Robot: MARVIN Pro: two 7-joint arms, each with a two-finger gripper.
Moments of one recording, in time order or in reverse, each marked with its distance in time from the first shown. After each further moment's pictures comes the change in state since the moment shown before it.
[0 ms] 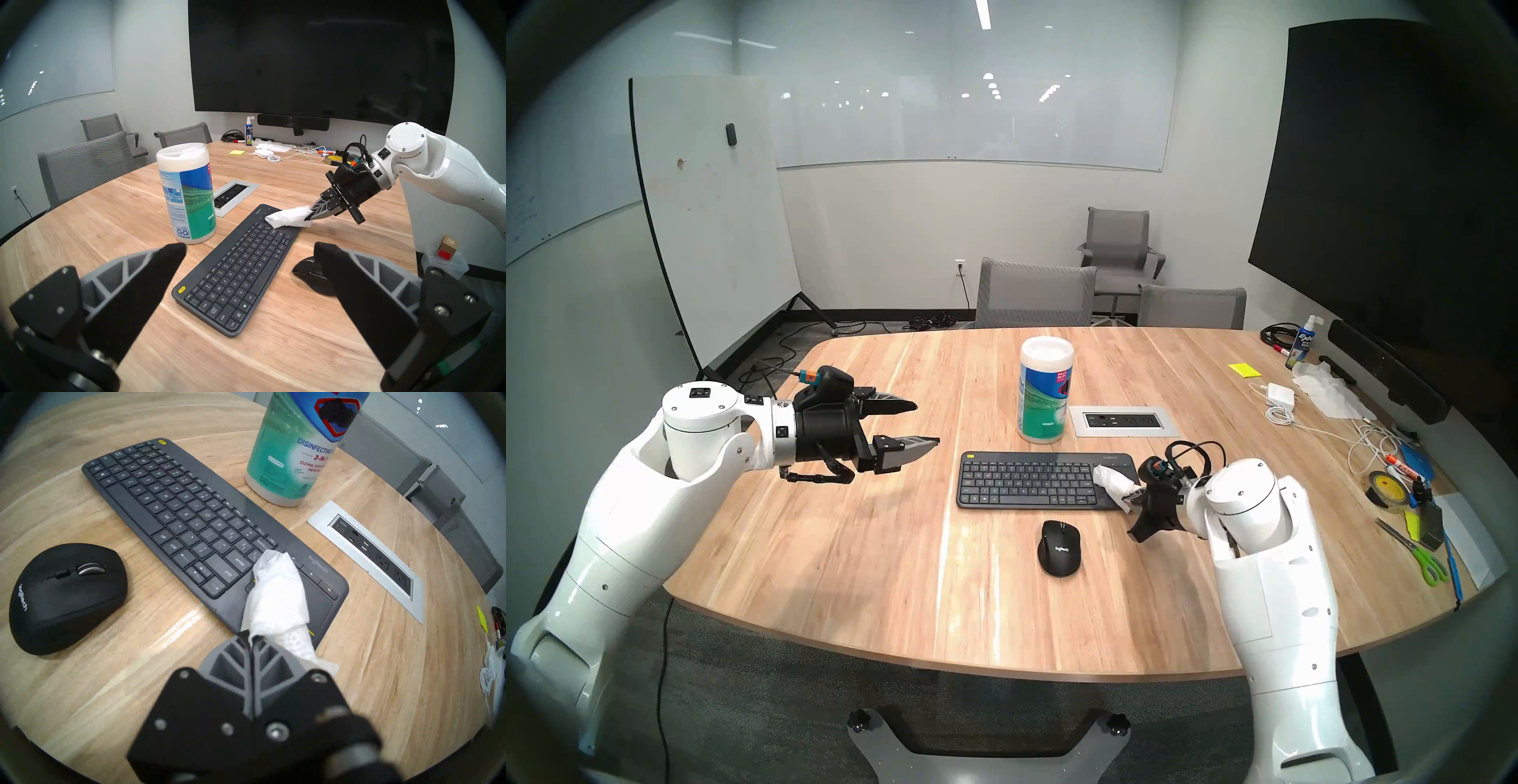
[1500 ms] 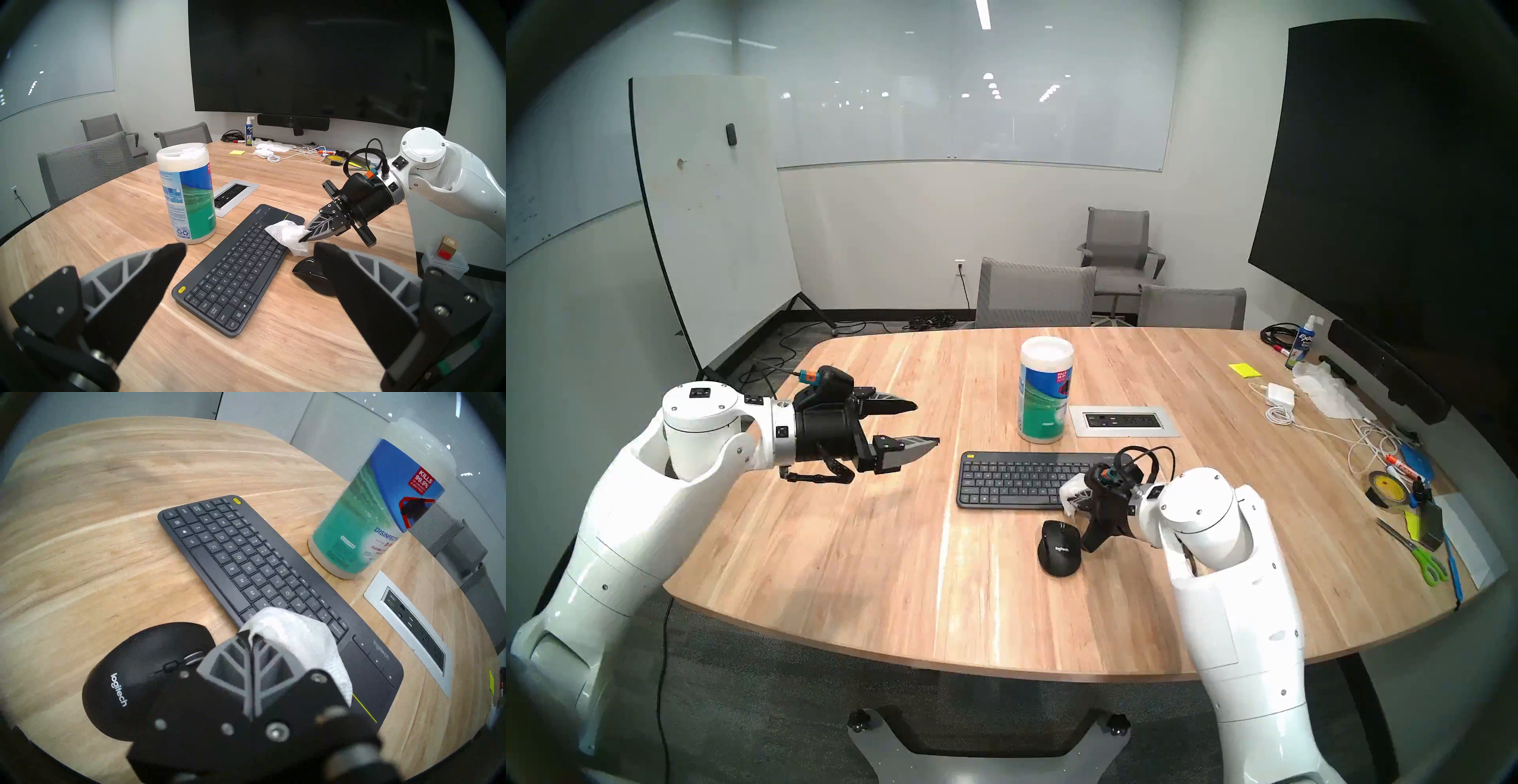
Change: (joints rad) left arm 0.000 0.000 0.000 0.000 0.000 0.000 0.000; right arm -0.047 -0.078 -0.116 -0.102 -0.007 -0.051 -0.018
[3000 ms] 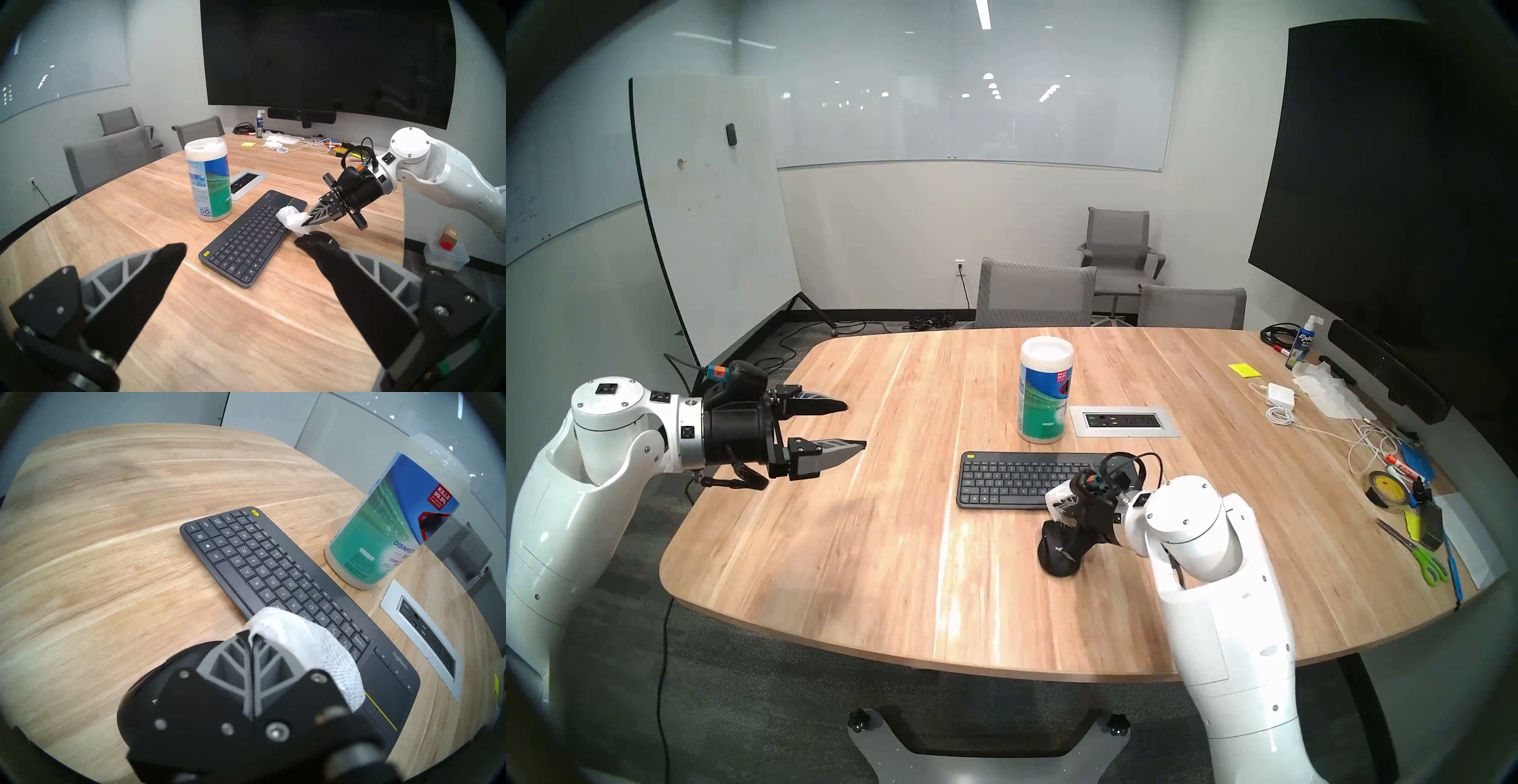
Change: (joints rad) left arm 0.249 0.161 -0.312 -0.135 -0.076 0.035 -0.089; right arm -0.033 -0.020 -0.029 -0.045 0.005 0.020 -0.017
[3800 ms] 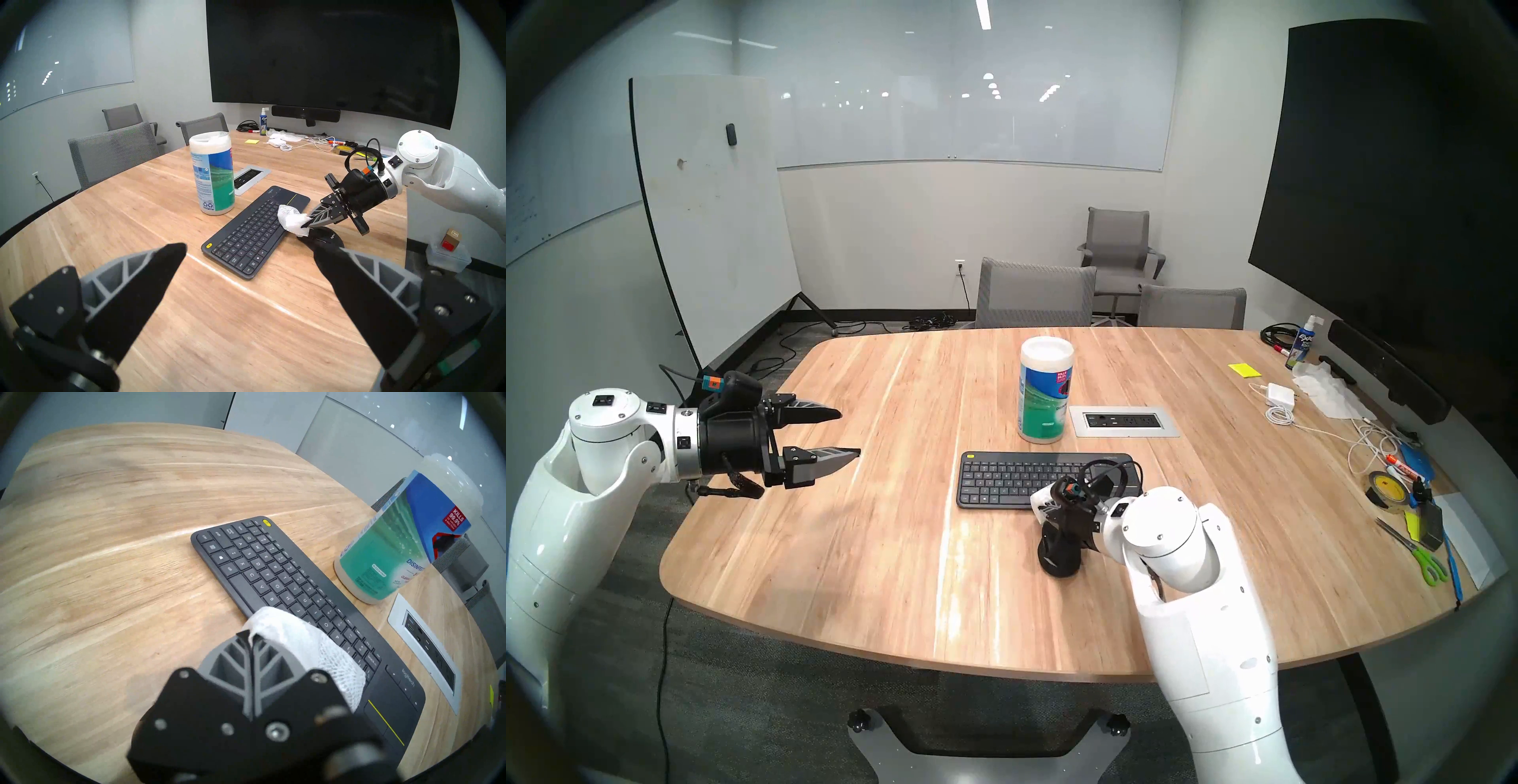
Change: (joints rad) left arm 0.030 0.001 -0.015 0.001 0.000 -0.016 0.004; right arm -0.023 -0.033 -0.062 -0.005 -0.041 -0.030 -0.079
